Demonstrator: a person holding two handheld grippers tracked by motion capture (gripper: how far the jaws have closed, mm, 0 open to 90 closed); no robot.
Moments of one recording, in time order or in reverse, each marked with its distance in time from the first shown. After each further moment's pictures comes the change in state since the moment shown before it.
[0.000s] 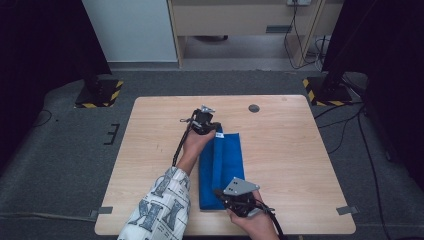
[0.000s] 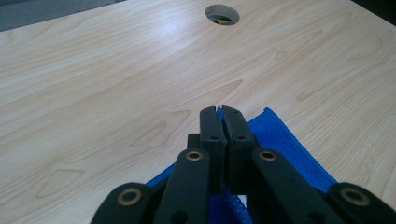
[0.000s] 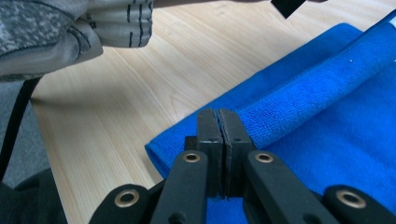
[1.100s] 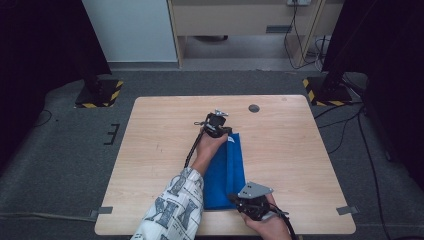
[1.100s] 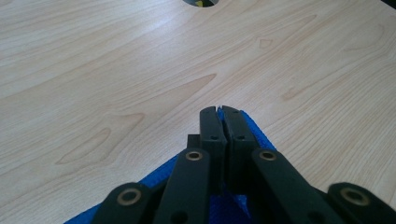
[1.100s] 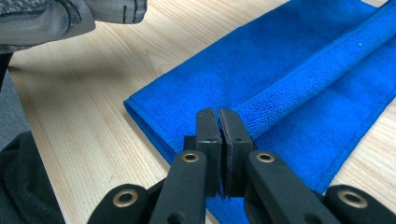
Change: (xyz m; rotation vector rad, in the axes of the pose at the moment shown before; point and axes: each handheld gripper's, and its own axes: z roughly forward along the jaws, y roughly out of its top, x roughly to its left) left arm -0.025 -0.002 0.040 0.045 -0.015 -0.008; right arm -0.020 -0.032 -0.018 0.065 -0.024 0.029
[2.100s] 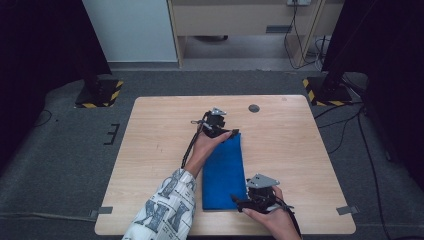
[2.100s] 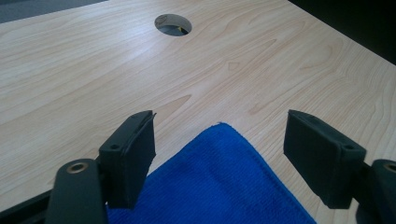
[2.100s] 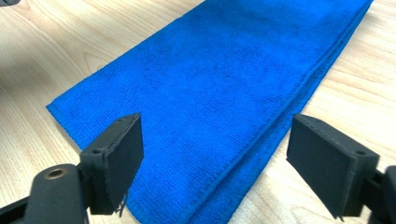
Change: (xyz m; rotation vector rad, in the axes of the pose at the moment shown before) left arm 0.002 0.003 -0.023 -0.077 -0.088 0.031; right arm -0.029 -0.004 0.003 0.019 -0.112 0.102
